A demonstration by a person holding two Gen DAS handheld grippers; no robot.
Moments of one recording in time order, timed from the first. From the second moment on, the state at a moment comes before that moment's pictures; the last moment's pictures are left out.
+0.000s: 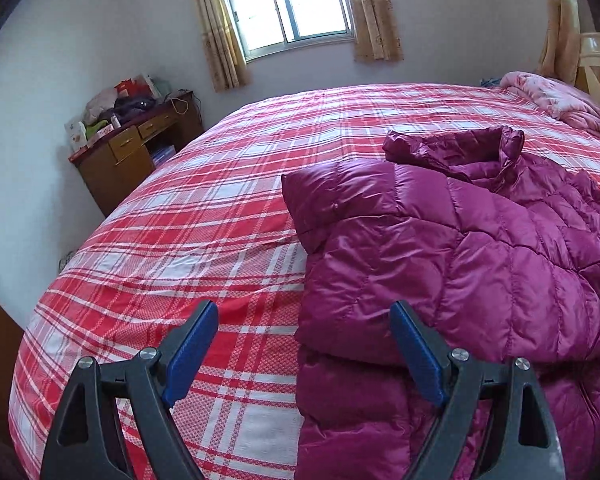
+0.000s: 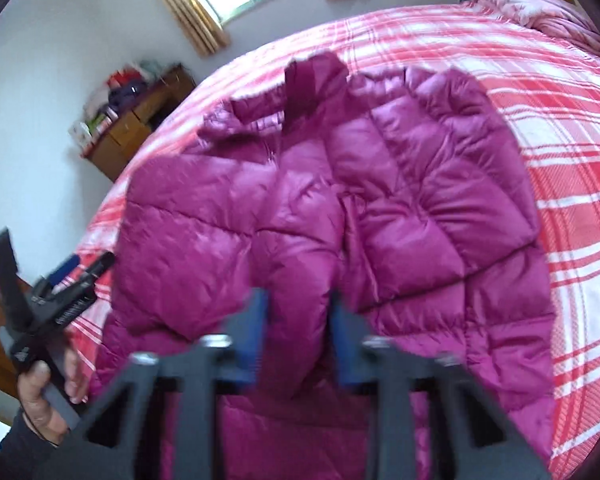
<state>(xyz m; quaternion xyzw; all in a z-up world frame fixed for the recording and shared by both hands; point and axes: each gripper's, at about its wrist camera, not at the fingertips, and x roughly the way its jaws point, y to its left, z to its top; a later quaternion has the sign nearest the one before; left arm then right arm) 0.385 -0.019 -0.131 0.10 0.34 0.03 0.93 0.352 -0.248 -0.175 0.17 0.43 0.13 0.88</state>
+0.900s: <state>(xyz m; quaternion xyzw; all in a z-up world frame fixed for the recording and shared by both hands) 0.491 -0.041 -0.155 0.06 0.41 0.04 0.91 0.397 -0.212 -0.168 0.11 0.41 0.06 0.90</state>
